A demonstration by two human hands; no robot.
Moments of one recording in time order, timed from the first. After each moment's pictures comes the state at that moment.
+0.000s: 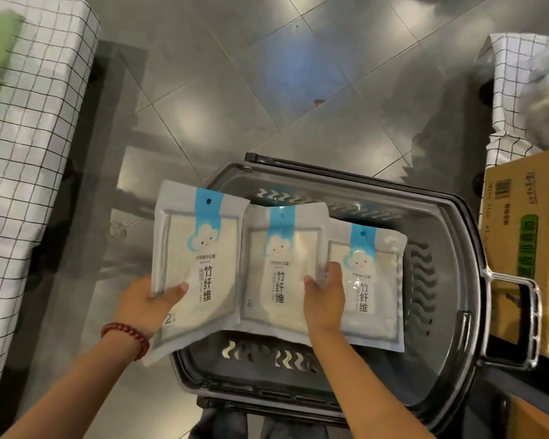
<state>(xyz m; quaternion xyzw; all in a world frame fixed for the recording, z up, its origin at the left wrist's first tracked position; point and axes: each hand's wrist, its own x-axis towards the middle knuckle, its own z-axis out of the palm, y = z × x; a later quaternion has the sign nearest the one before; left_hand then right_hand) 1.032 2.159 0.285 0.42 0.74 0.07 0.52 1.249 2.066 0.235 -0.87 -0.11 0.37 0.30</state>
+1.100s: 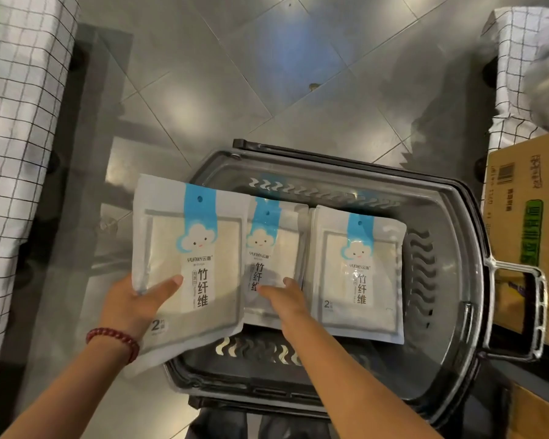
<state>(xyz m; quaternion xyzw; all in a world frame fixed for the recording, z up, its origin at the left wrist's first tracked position) 1.031 2.150 0.279 0.38 0.73 0.14 0.55 1.223 2.068 0.197 -0.78 0.06 0.59 0.21</state>
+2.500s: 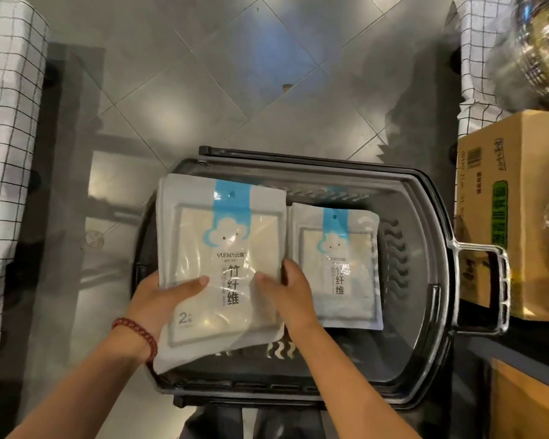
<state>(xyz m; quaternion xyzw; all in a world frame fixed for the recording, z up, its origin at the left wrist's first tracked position) 1.092 2.150 0.310 0.31 0.68 0.09 0.65 1.256 2.059 0.257 -0.72 -0.05 0.58 0.37</state>
